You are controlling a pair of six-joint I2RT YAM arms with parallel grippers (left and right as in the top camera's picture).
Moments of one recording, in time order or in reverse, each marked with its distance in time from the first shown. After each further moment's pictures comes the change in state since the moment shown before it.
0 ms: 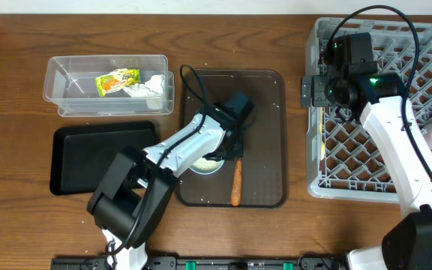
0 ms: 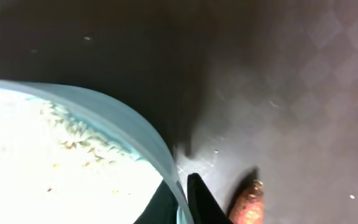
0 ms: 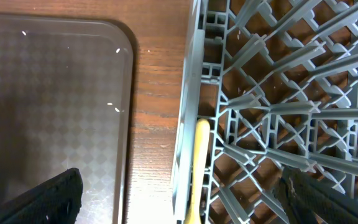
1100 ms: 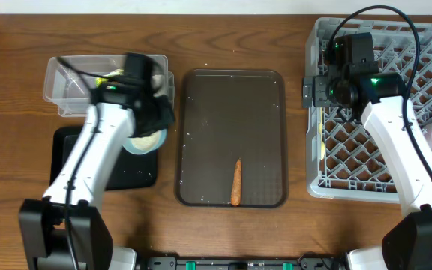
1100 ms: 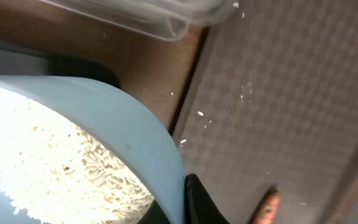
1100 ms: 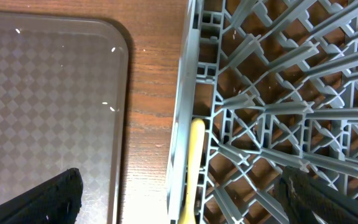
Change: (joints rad) left arm 0.535 -0.312 0.015 -0.162 0.158 0.153; right arm -0.005 0.000 0.000 -0.002 0.008 -0.016
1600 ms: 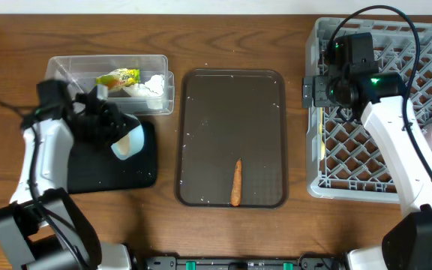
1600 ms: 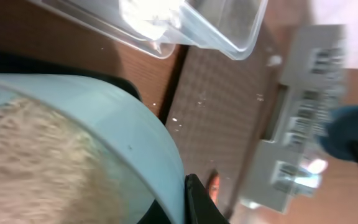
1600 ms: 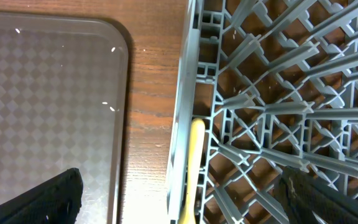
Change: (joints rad) left arm 0.476 0.000 -0.205 0.147 0.630 0.287; right arm 0.000 0.000 0.000 0.000 0.000 0.000
